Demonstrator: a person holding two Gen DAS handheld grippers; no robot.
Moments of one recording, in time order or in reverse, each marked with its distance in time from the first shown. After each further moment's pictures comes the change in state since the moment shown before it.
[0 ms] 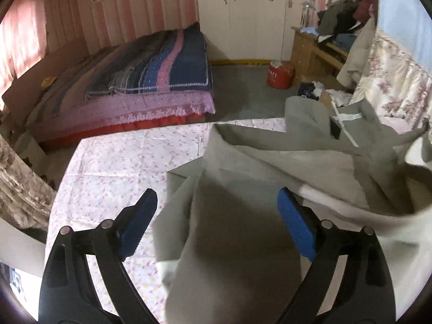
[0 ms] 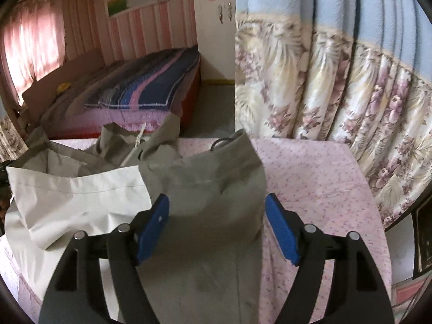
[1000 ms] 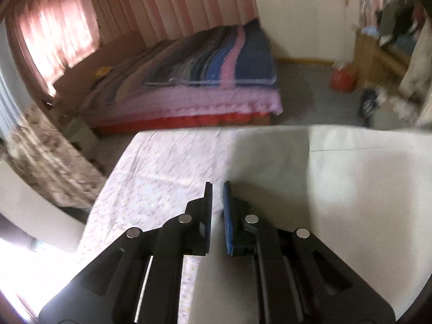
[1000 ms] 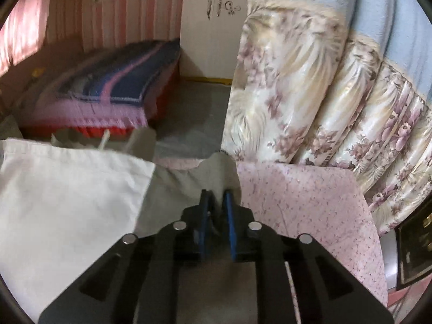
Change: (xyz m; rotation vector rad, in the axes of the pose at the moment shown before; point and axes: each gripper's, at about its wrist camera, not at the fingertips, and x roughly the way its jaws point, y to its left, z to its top) left arm 0.040 0.039 0.007 -0.062 0.023 0.356; right arm 0.081 0.034 0.038 -0.073 0.005 -0.195
